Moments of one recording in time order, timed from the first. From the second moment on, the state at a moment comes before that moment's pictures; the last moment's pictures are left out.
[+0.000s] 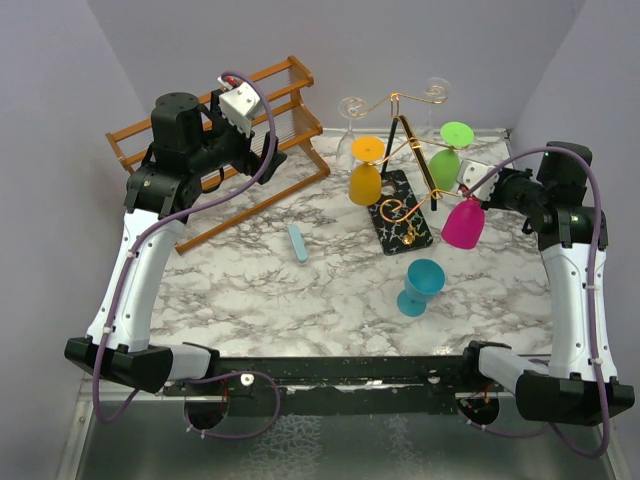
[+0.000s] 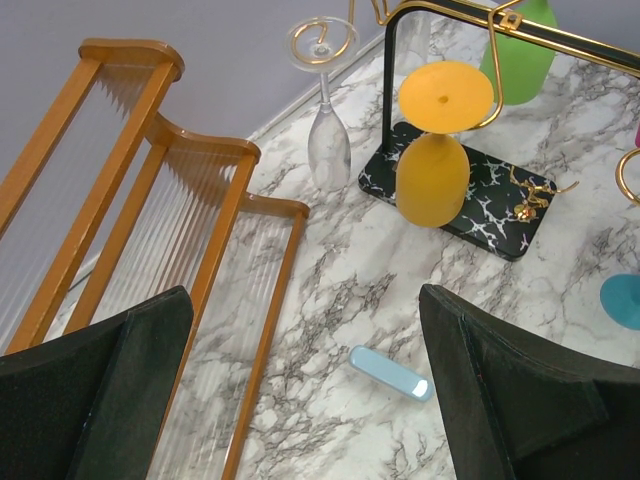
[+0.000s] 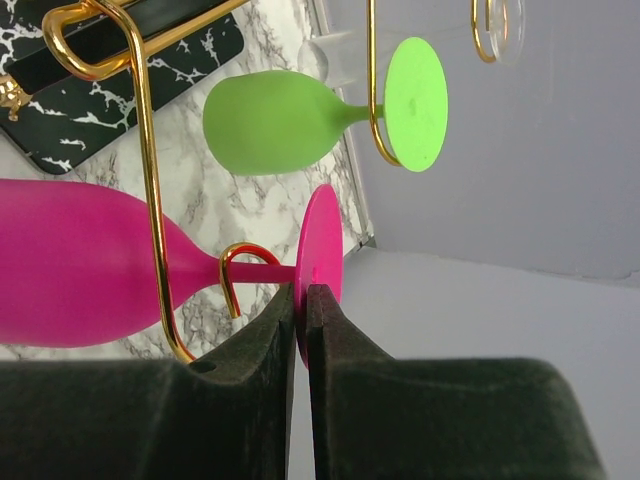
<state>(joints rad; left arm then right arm) -0.25 1.31 1.68 -0.64 0.46 0.23 -0.11 1.11 1.38 -0.84 -0.46 -1.37</state>
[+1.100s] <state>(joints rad) -0.25 1.31 1.65 -0.64 0.46 0.23 -0.11 1.09 1.36 -0.93 -0.50 -1.39</state>
